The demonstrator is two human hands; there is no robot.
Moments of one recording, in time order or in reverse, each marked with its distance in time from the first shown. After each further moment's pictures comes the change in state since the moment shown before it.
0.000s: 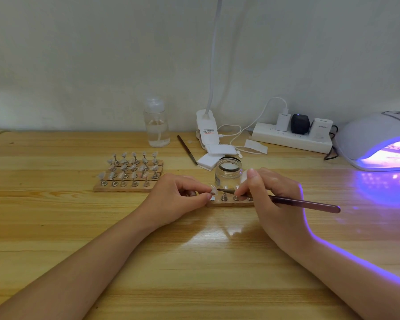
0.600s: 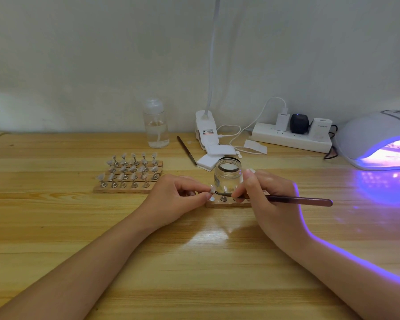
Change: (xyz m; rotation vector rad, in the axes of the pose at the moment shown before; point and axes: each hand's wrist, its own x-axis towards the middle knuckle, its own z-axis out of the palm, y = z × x) left_hand 0.000 0.000 0.000 -0.015 0.007 0.000; right_hand 0.000 0.001 0.002 0.046 -0.030 0.088
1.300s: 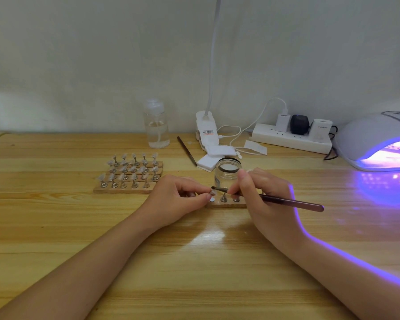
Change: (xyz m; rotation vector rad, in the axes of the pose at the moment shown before) left_hand 0.000 -0.001 0.001 -0.006 0.001 -0.025; right_hand 0.002 0.002 0.003 -0.062 -0.022 -0.046
